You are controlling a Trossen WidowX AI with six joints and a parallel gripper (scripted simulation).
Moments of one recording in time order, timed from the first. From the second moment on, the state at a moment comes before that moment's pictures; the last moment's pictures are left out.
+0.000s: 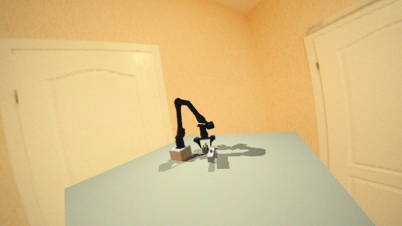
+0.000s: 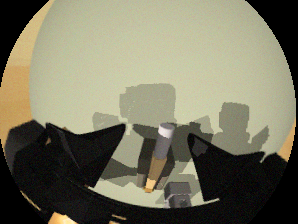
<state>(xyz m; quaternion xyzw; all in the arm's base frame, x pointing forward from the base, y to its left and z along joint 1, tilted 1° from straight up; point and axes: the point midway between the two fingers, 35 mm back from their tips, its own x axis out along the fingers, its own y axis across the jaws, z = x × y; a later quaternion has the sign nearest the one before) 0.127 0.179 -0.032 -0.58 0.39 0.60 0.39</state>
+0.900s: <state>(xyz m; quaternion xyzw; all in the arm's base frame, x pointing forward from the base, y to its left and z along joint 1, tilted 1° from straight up) 0.204 0.270 0.045 -0.68 0.26 0.52 0.44</state>
